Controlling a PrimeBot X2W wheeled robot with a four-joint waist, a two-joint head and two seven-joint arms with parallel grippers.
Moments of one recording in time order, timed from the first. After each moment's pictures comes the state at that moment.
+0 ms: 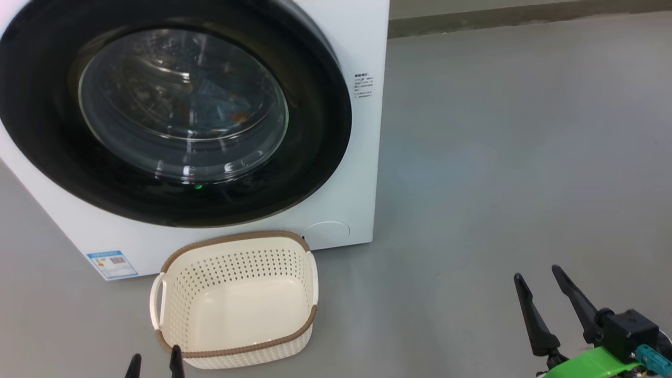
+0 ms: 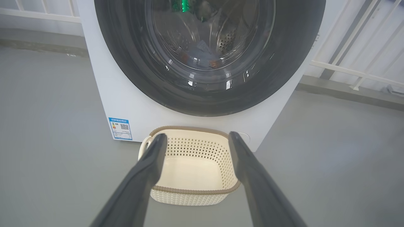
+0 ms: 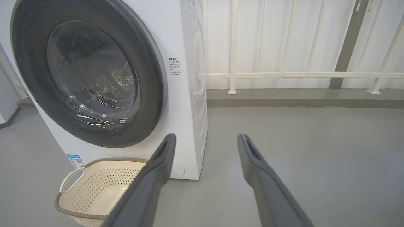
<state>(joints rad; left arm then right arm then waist) 0.16 0.04 -0.02 0.15 -0.32 -0.04 -0.26 0.00 -0.17 0.01 0.15 0.22 0.14 -0.26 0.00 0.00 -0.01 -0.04</state>
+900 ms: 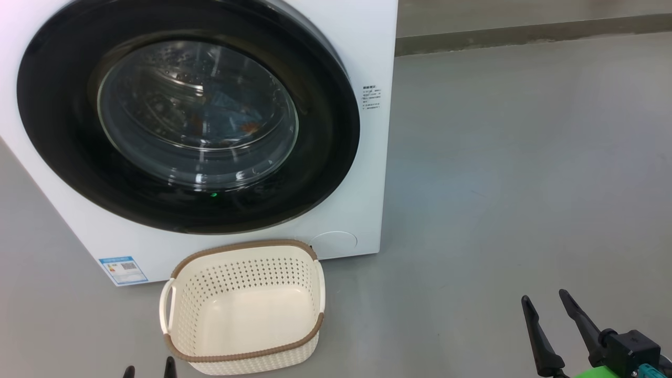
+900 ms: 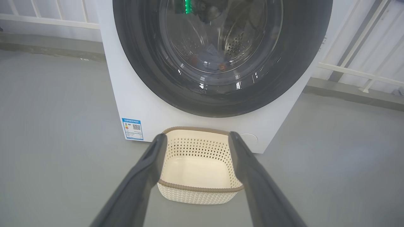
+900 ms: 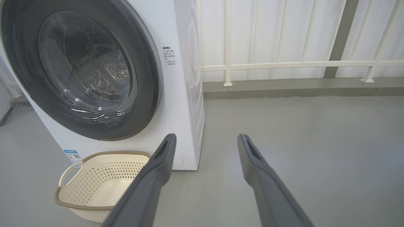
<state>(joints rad) 0.20 0.04 -0.01 0.13 -0.30 -0.04 -0.26 0.06 -0.13 -0.05 0.18 0.19 0.14 -0.26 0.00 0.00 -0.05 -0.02</state>
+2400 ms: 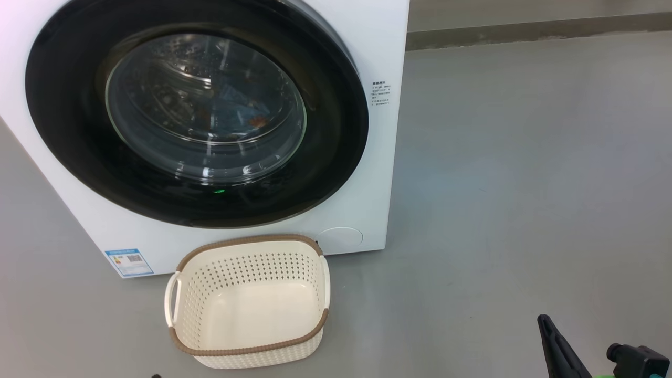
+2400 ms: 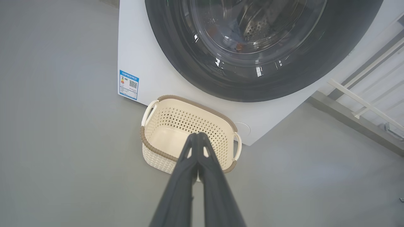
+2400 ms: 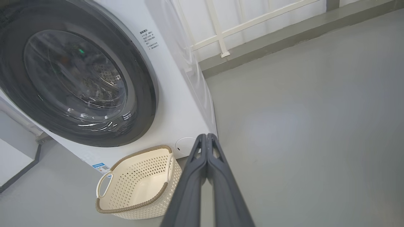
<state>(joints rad) 0.19 0.02 0.01 0.21 -0.53 -0.06 -0.18 0.08 -0.10 -0.05 0.26 0.45 0.14 -0.18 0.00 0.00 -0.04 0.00</state>
